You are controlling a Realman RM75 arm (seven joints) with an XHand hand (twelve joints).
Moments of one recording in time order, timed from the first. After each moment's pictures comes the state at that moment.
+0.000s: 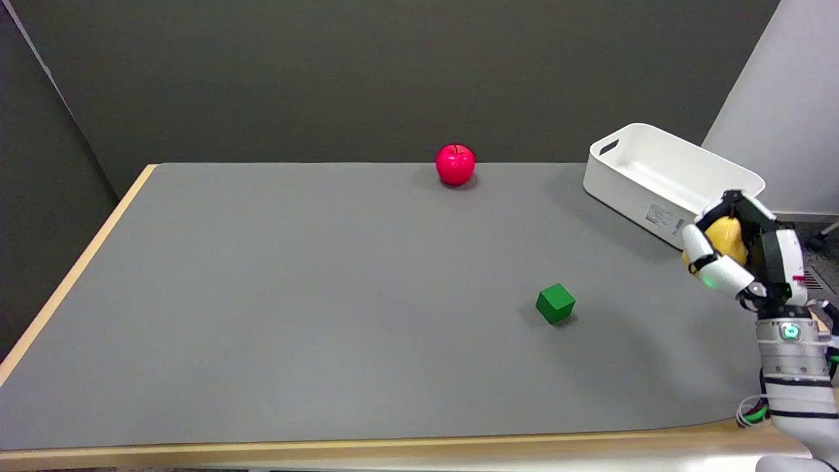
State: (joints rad) arm -0.35 -0.94 -1.66 0.97 0.91 1.36 1.16
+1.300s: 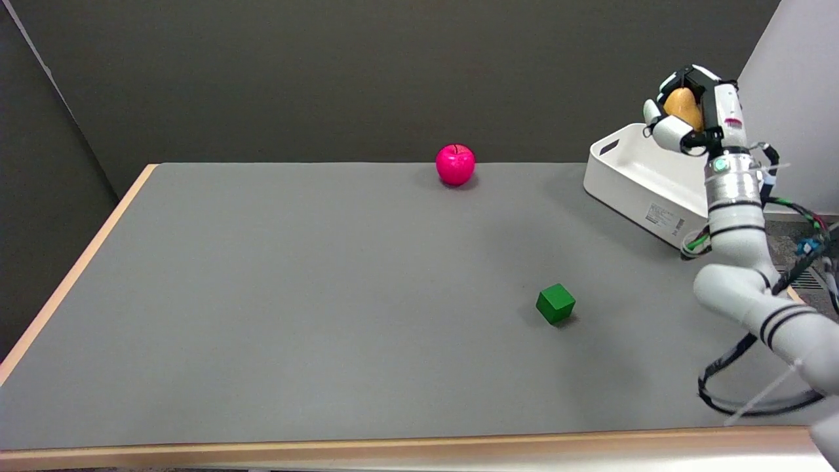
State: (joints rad) arm 0.33 -0.85 -1.73 0.79 0.89 0.84 0.82
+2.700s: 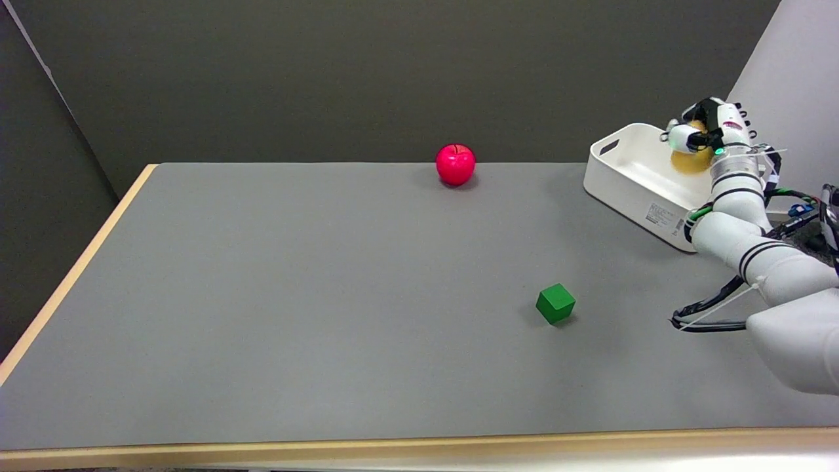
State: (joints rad) arm 0.77 -0.89 -1.81 0.25 0.90 0.54 0.63
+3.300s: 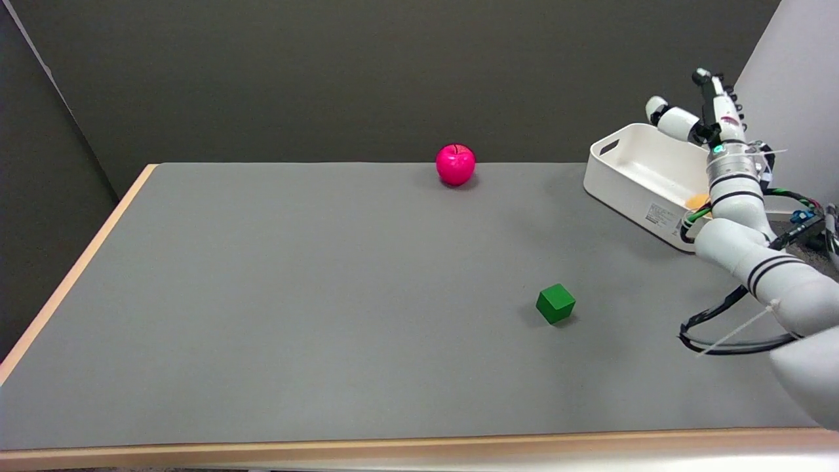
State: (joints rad) arm 0.62 -0.86 -1.79 0.50 1.00 0.53 0.67
